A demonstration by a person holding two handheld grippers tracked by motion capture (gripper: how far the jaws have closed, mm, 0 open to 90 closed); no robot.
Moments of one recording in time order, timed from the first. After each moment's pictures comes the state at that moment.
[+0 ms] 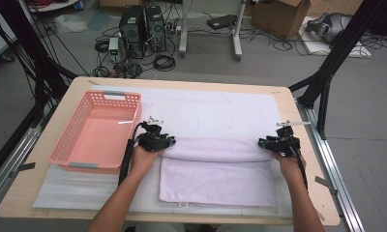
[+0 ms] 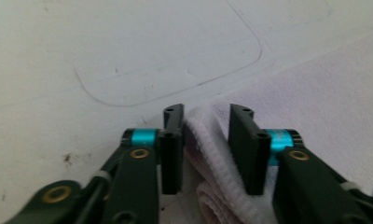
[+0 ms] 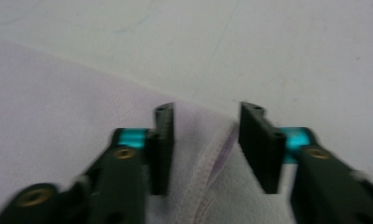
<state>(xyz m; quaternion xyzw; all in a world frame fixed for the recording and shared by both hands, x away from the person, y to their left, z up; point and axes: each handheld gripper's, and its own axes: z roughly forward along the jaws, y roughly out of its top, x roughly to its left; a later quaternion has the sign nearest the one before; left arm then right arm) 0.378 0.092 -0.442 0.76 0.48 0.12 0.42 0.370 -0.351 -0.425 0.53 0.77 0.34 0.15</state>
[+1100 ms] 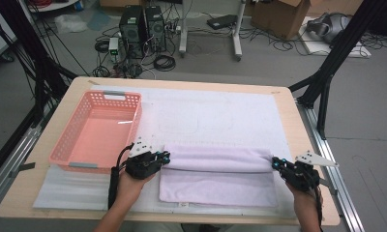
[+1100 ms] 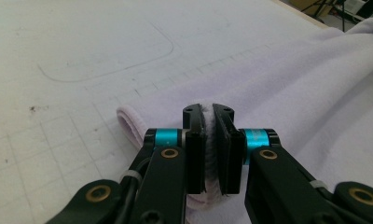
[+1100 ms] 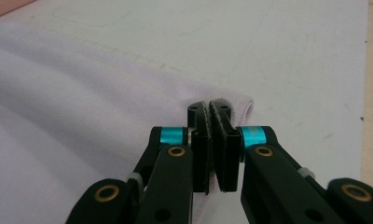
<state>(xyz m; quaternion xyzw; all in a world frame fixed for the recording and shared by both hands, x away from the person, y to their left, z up) 0.281 0.113 -0.428 0.75 0.40 0.14 0.51 0.252 -0.362 -0.417 0.47 0.74 0.43 0.22</state>
